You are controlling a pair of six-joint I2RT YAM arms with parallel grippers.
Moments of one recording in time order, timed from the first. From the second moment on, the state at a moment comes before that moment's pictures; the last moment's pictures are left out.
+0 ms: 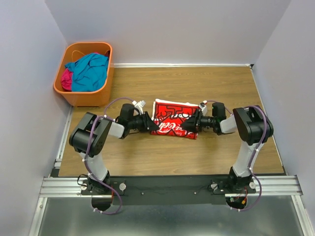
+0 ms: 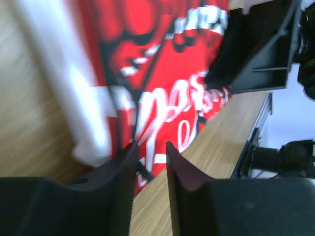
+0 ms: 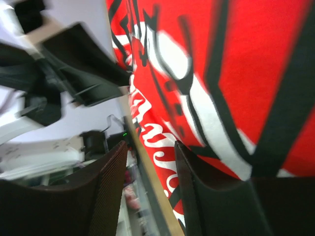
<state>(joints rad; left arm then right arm) -0.38 1.76 0.67 0.54 0.67 -0.68 0.18 1.89 0.66 0.61 -0.99 0.88</state>
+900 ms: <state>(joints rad) -0.32 1.94 1.02 0.59 0.64 -0.75 0.04 1.99 0.92 0.64 -0.95 0.91</state>
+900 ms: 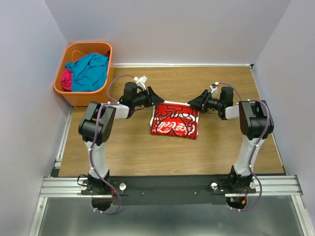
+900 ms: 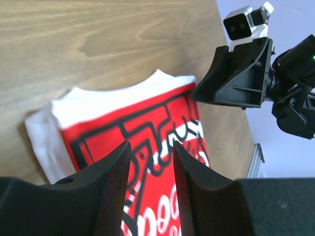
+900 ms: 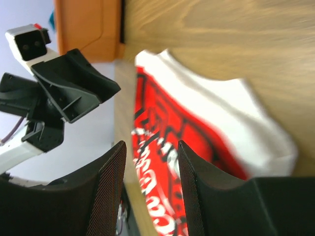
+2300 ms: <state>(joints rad) -0.29 1.17 0.71 0.08 0.23 -0.30 0.15 1.47 0.63 -0.13 -0.39 0.62</state>
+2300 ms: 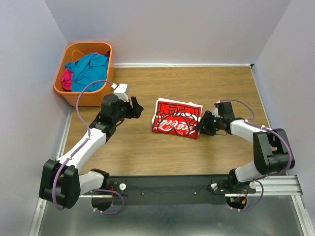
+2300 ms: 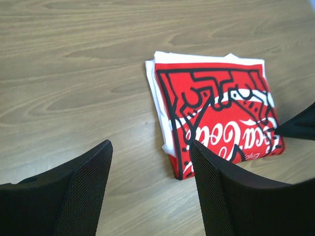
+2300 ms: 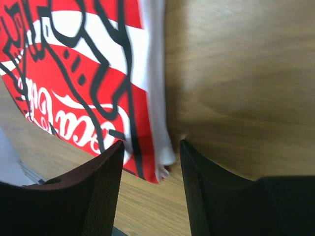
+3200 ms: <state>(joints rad) -0.39 1.14 0.71 0.02 -0.02 -0.25 -0.10 2.11 1.57 -0.37 0.03 0.09</state>
